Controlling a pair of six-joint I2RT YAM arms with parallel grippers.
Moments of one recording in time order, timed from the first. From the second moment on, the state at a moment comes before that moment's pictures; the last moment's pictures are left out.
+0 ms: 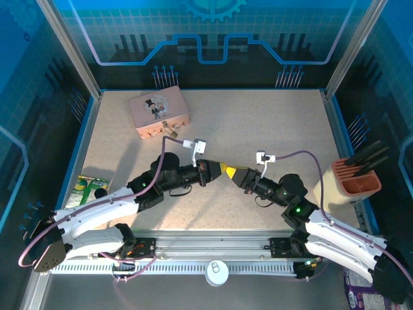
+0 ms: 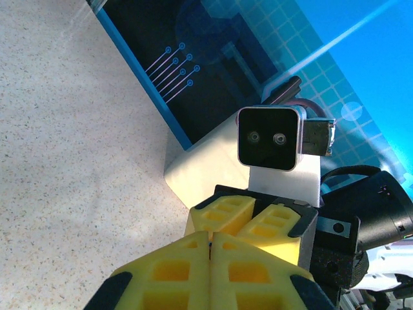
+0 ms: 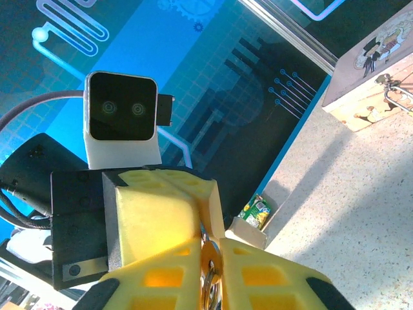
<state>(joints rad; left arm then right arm) -0.88 1.09 0.71 0.26 0.24 -0.84 0.75 0.75 0.29 0.59 -0.29 0.98</state>
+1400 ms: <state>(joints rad) -0.32 1.67 1.00 -0.17 -0.23 -0.73 0.81 0.51 0.58 -0.56 0.07 0.65</state>
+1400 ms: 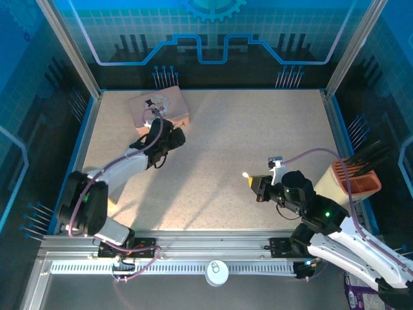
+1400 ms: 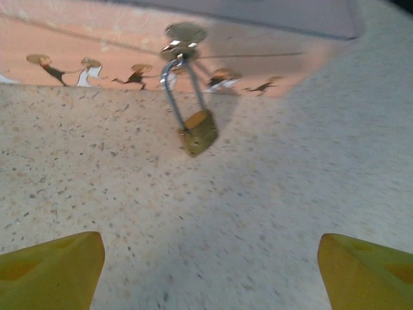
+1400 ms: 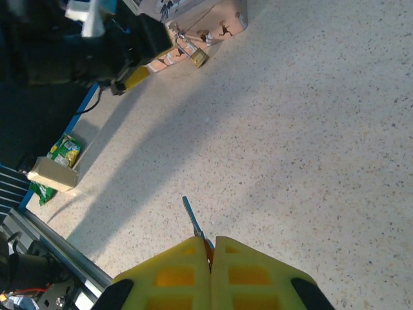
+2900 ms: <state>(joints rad) -0.32 2.21 1.64 -0.62 -0.50 -0.84 0.81 0.42 0.44 -0.56 0.02 0.68</state>
